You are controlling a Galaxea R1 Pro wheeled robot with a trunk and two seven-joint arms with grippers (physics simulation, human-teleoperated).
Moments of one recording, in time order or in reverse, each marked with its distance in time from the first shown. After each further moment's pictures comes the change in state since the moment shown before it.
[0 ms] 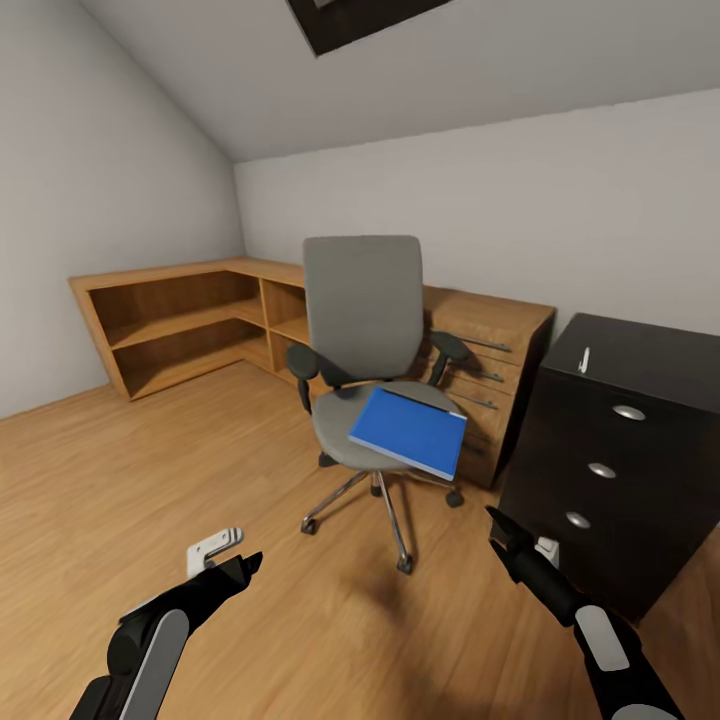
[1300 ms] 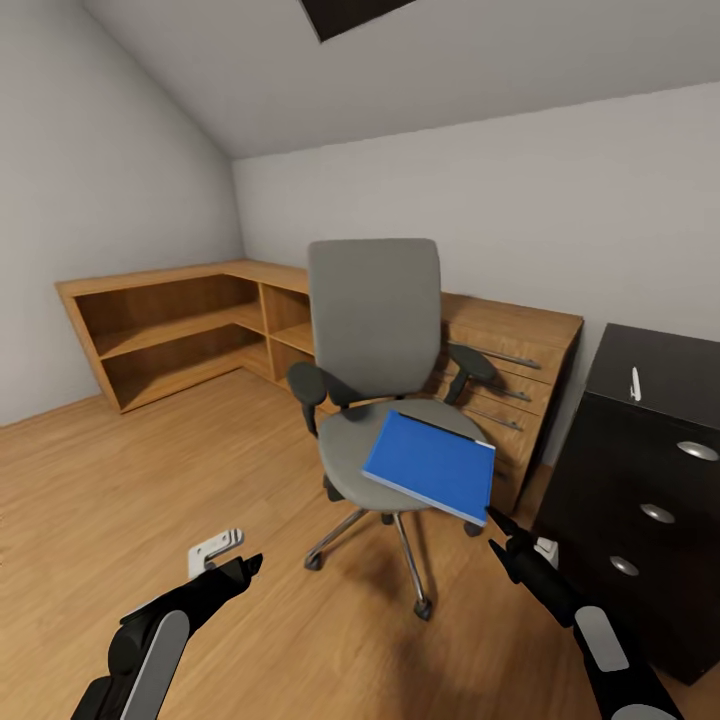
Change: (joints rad) left arm 0.000 0.000 0.000 0.008 0.000 0.000 0.000; right arm 0.000 0.001 0.000 0.003 0.000 0.003 0.000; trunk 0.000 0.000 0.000
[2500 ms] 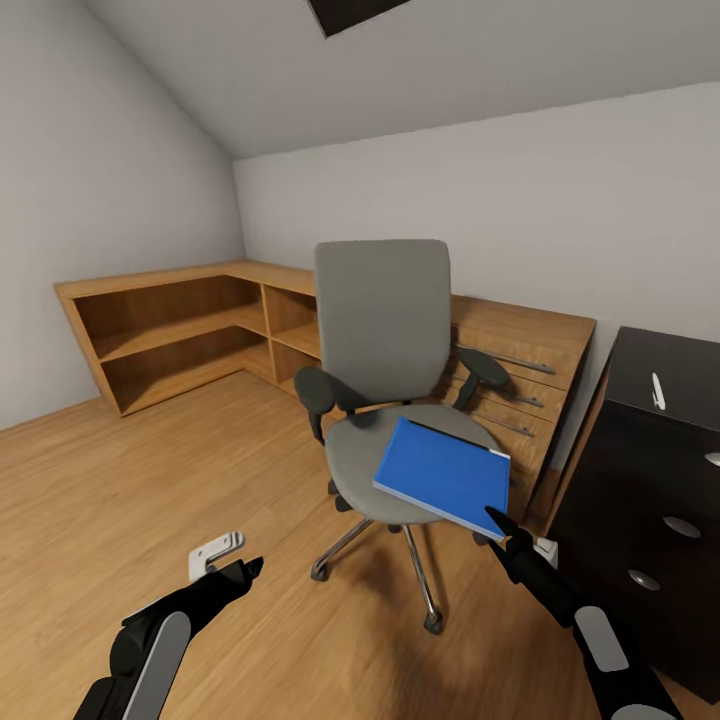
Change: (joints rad) left arm 0.000 -0.001 0.000 0.018 0.000 -0.001 0.000; right arm 0.000 0.000 0.000 0.002 0.000 0.001 0.000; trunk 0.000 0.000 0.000
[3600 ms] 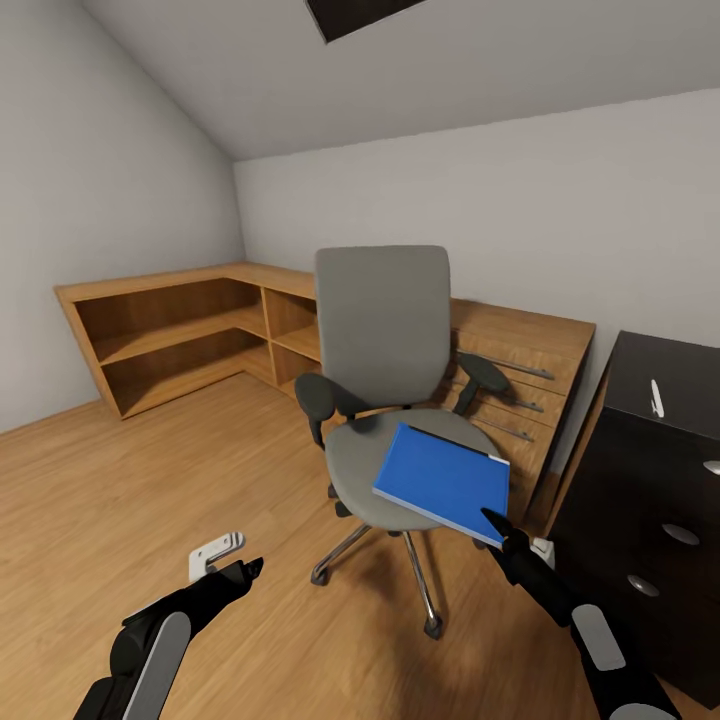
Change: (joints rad) left arm 0.000 0.001 -0.001 0.001 0.000 0.001 0.000; right arm 0.000 0.000 0.023 -0.003 -0.001 0.001 -0.026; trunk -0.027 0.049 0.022
